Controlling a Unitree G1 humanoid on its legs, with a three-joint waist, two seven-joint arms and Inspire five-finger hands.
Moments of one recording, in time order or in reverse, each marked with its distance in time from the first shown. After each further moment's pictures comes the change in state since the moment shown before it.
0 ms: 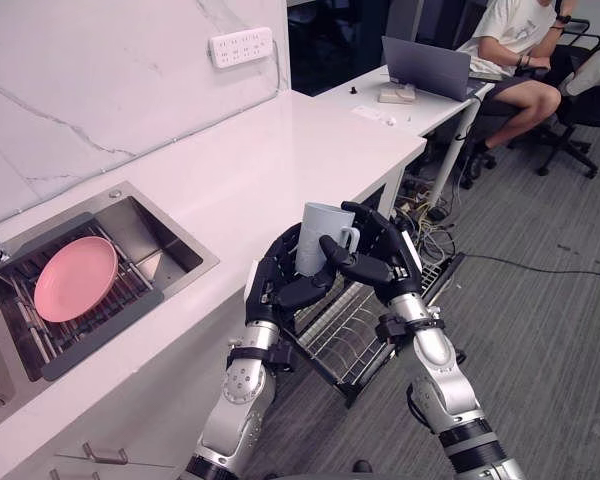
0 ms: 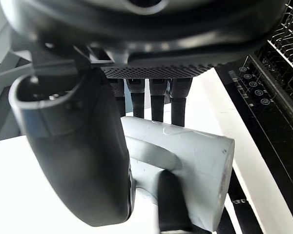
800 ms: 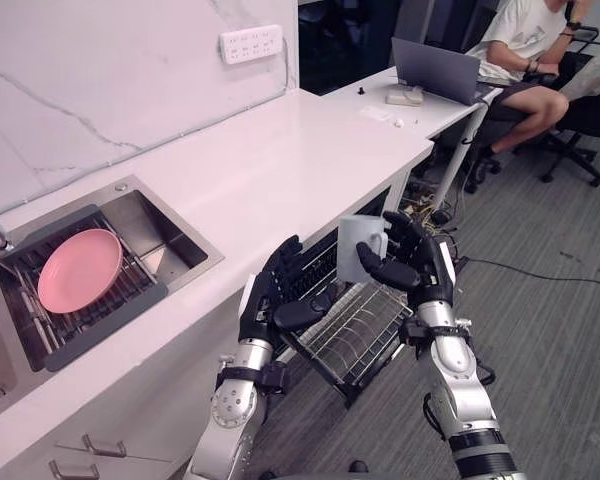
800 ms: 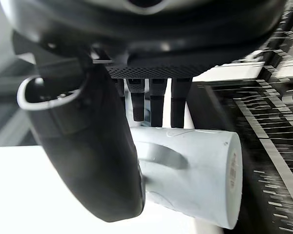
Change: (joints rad) left arm 0.143 0.019 0.081 -0.002 0.084 -0.024 -0.118; right arm 0.083 -0.017 -0.162 0.131 -0.198 0.036 -0.012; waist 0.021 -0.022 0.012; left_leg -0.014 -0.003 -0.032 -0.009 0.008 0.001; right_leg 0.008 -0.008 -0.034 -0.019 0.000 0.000
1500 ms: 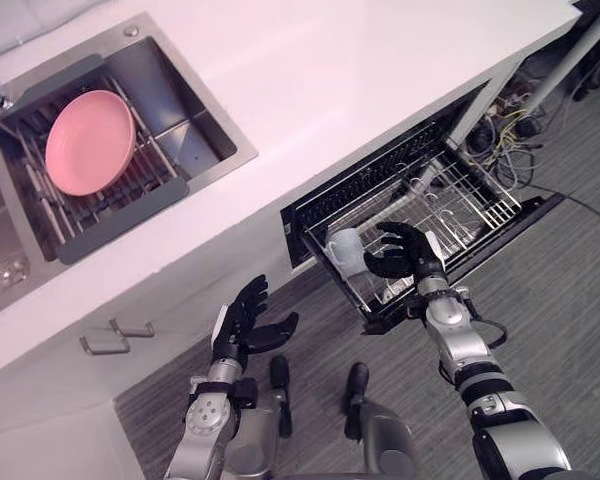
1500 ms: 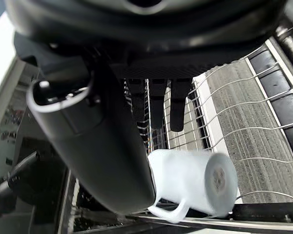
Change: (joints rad) left arm -0.014 0.044 0.164 0.203 -0.004 0.001 0.012; right arm -0.397 -0.109 0.052 0.433 -0.150 0.060 -0.063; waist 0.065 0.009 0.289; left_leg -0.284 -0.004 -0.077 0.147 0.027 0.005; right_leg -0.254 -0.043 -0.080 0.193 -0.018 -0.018
